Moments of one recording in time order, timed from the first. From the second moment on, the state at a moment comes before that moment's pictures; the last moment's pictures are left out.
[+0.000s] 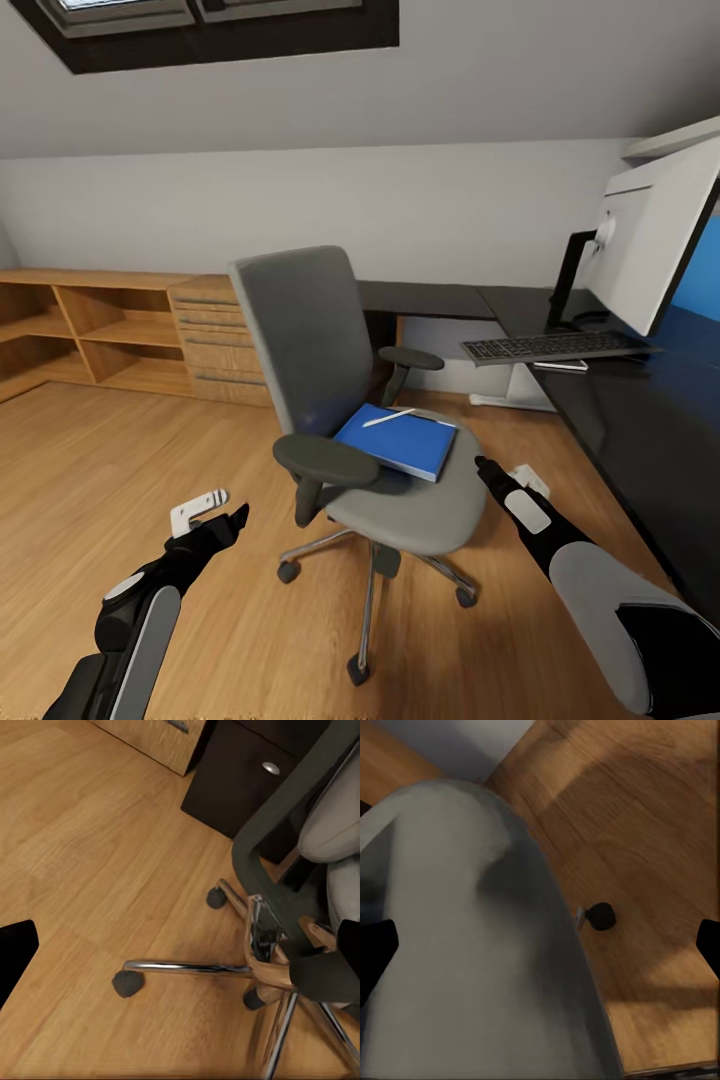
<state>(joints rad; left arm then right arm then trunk) -0.21 -0.04 0.09 -1.62 0.39 0.58 0.20 -0.92 -0.08 -0.01 -0.30 -0.90 0.00 -0.07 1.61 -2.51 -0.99</state>
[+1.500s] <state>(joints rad) -0.21 -0.04 0.15 -1.62 0.40 0.58 0.19 -0.92 -0.08 -0.01 -0.28 -0.90 0.00 -0.07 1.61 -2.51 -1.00</state>
